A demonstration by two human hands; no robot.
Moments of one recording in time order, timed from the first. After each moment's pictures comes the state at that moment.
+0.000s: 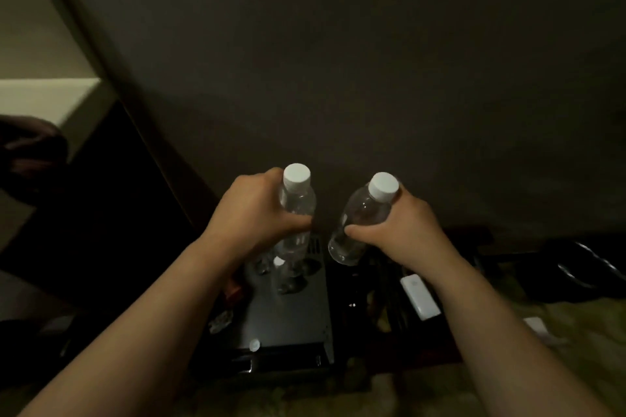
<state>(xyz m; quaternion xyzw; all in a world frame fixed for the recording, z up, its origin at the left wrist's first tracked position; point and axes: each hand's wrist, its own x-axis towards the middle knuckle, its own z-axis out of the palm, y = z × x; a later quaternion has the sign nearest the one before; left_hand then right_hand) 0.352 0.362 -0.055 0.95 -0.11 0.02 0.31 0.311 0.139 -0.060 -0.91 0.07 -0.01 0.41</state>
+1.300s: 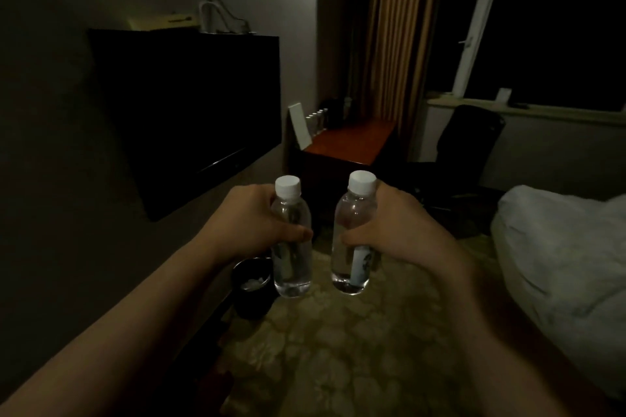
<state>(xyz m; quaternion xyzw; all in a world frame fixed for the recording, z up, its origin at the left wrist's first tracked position) 0.052 -0.360 0.083 0.69 -0.62 -0.13 0.34 -0.163 -0.436 0.093 -0.82 0.43 -0.25 0.29</state>
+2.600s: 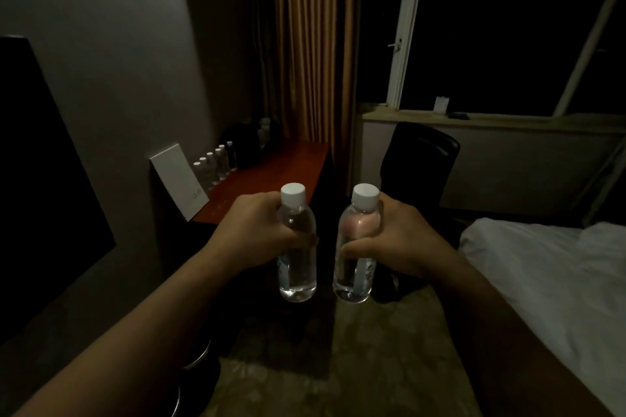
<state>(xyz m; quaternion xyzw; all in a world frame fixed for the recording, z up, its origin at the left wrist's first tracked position) 0.046 -1.124 0.077 0.58 -0.72 -0.18 0.34 -0.183 -1.134 0.087 -0.76 0.49 -0.31 0.30</state>
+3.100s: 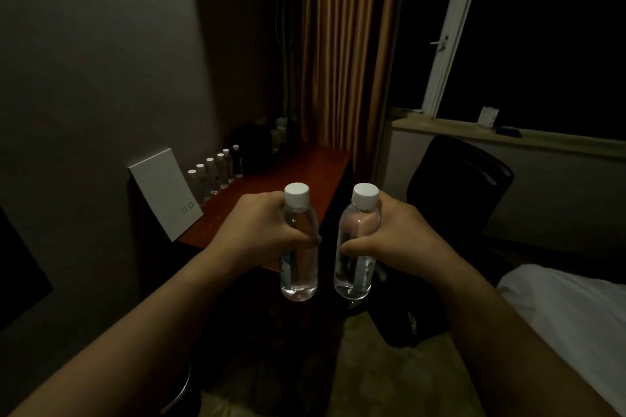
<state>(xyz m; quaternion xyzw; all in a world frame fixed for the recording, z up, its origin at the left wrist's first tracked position) 0.061 -1.362 0.075 0.62 -0.68 -0.16 0.35 -0.157 -1.403 0.092 -0.79 0.47 -0.25 0.30</state>
